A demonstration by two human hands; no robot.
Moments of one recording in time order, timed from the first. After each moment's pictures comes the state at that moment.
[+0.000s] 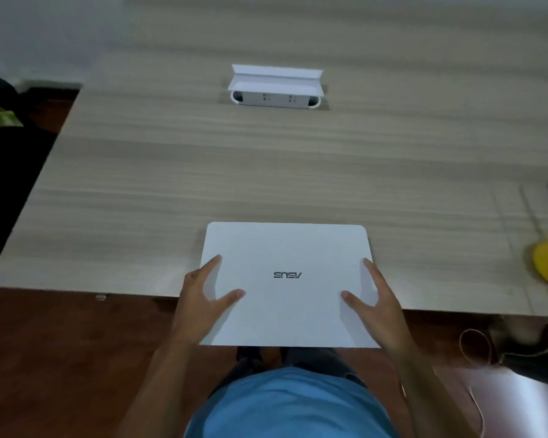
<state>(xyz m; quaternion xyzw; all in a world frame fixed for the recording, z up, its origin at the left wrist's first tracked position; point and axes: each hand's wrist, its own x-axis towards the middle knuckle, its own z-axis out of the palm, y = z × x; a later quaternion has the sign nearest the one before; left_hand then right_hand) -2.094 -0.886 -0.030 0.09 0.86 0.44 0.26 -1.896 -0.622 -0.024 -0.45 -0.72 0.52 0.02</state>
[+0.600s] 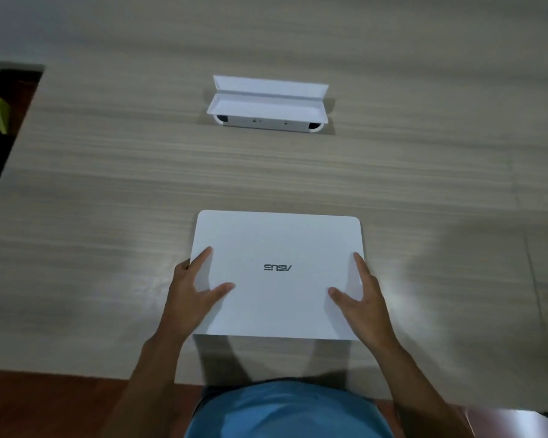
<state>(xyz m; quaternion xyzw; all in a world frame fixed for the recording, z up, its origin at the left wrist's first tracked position) -2.232 -0.772 -0.064 0.08 0.87 0.41 0.27 -2.044 -0.513 -0.054 -0.46 -0.71 0.54 -0.02</state>
